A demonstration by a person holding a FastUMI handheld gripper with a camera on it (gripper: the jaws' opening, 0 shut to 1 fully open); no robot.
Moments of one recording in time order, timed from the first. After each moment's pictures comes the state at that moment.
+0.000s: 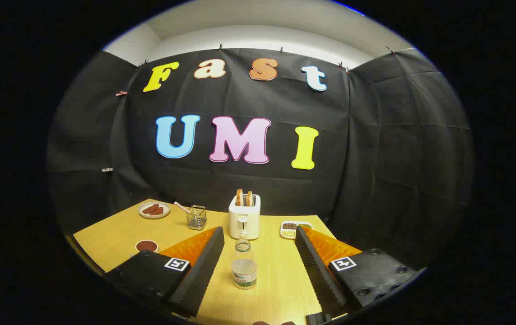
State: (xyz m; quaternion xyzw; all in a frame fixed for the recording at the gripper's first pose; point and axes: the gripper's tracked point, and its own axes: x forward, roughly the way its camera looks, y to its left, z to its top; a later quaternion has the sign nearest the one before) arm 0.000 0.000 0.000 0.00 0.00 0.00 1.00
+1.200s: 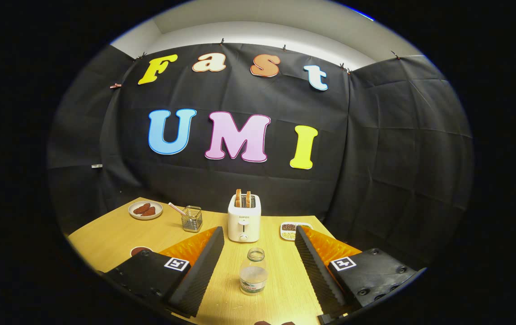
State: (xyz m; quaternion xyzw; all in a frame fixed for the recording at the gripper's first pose) arm 0.040 0.029 -0.003 0.00 0.01 -0.03 1.00
